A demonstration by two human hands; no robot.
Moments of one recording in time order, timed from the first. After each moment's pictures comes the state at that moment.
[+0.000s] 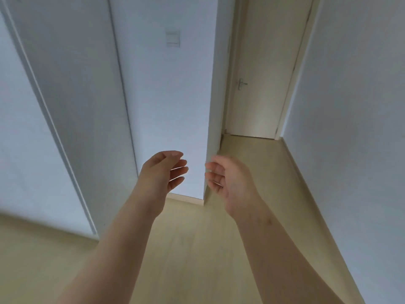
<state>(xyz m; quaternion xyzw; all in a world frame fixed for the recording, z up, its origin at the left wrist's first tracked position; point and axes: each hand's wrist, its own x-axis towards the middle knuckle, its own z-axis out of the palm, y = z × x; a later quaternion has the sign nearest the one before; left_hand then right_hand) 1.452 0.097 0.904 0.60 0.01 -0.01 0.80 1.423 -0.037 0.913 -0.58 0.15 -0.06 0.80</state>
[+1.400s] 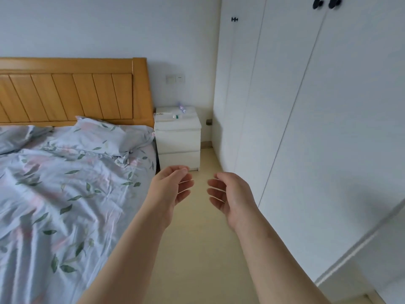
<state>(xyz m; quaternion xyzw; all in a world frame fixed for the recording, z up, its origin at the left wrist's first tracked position) 1.679 0.823 0.842 0.46 0.43 0.37 0.69 1.781 0.748 0.843 -0.59 -0.11 0.44 0.67</state>
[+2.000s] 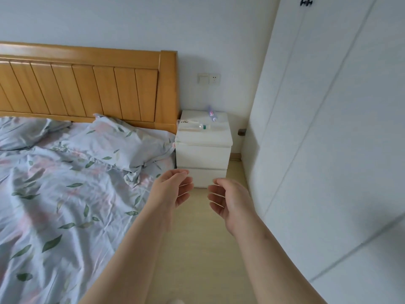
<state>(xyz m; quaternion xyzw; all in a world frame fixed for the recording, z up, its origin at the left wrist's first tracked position) 1.801 1.128 0.826 0.38 0.50 0.41 0.66 1.914 1.078 0.817 -0.61 -0.13 0.51 0.60</state>
